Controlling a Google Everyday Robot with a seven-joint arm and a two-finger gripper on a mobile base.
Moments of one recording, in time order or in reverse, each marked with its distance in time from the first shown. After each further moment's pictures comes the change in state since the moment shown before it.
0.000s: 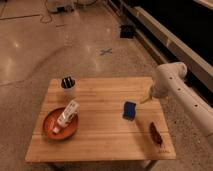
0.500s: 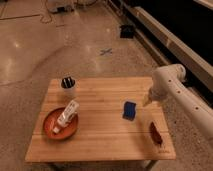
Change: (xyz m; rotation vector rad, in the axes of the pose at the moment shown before) arm -0.007 -0.022 -0.004 -0.003 0.001 -0.005
